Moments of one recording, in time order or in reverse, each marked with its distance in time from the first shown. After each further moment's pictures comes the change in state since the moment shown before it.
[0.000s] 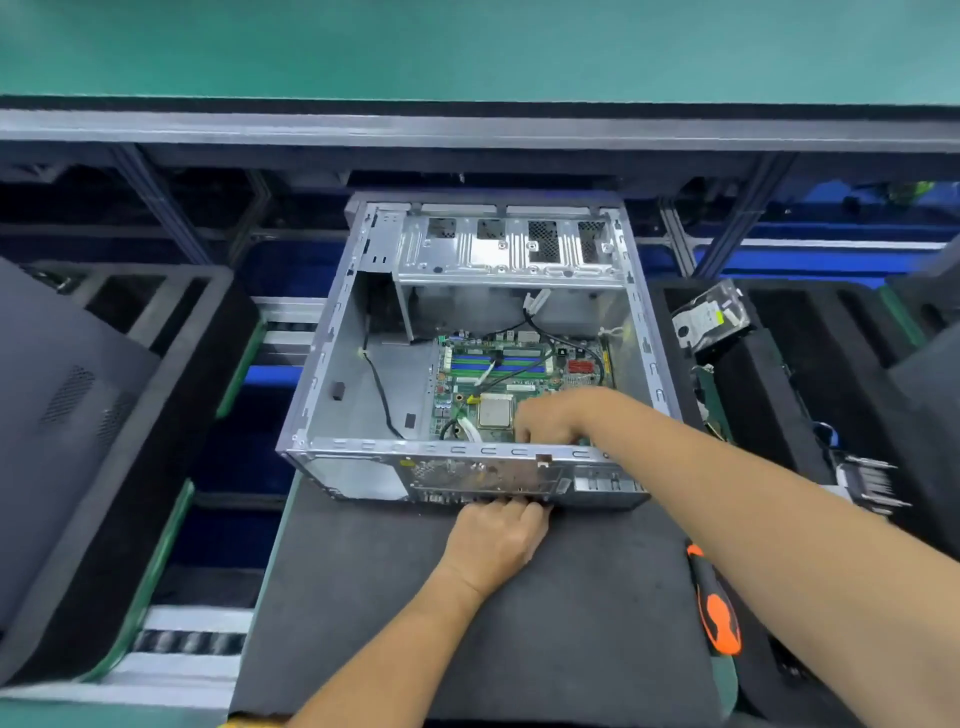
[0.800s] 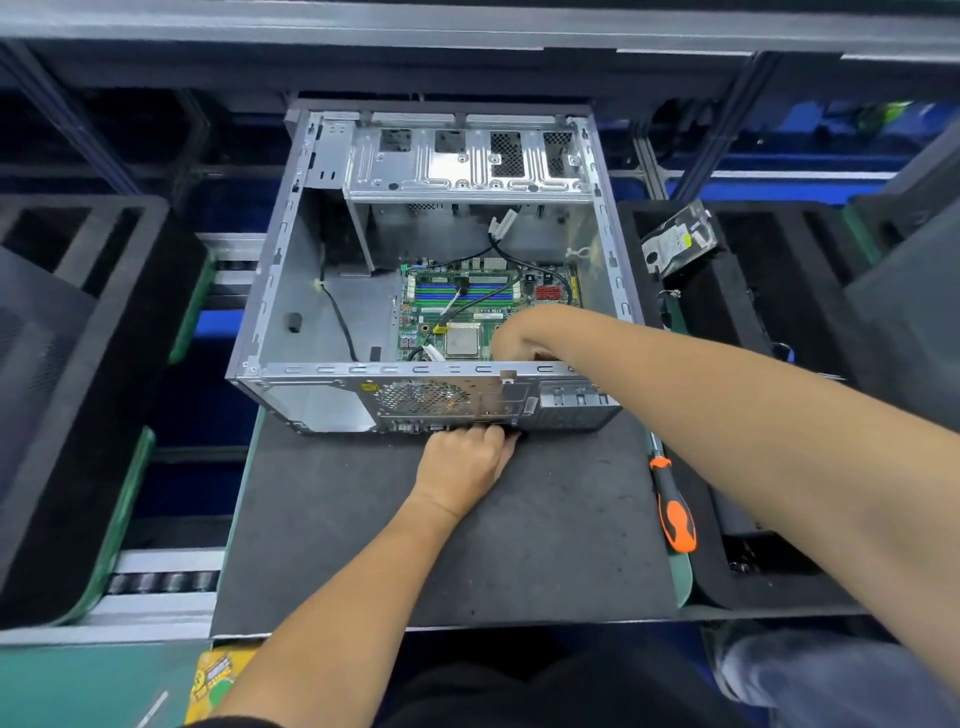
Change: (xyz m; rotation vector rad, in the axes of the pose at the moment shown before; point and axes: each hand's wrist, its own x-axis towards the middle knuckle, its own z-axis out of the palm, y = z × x) left_hand -0.003 0.006 -0.001 0.054 -0.055 -0.096; right_hand -0.001 -0.013 -0.002 -0.085 -0.167 0.243
